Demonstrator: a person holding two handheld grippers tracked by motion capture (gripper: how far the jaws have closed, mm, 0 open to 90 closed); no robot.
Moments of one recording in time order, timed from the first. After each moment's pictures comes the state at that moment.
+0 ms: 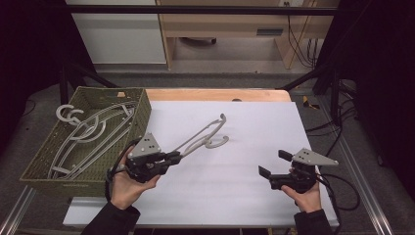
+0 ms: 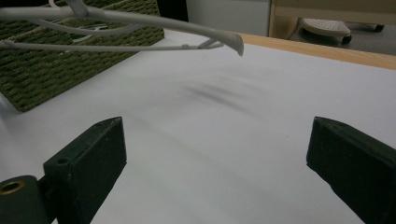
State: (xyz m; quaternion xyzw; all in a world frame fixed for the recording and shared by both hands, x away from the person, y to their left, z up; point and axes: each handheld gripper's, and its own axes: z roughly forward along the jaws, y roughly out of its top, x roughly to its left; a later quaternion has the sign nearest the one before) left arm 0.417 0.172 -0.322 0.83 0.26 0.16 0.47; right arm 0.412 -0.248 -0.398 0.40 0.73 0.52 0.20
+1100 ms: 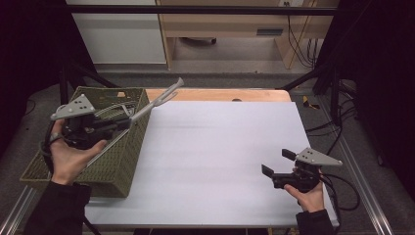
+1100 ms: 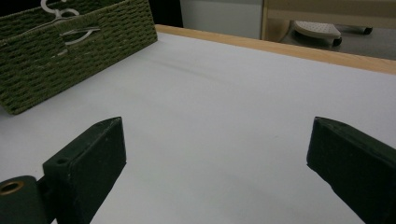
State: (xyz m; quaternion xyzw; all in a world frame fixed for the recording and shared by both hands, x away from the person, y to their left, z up) left arm 0.447 0.289 -0.254 0.78 0.33 0.21 0.49; right arm 0.411 -0.255 -0.395 0.40 0.72 0.52 0.21
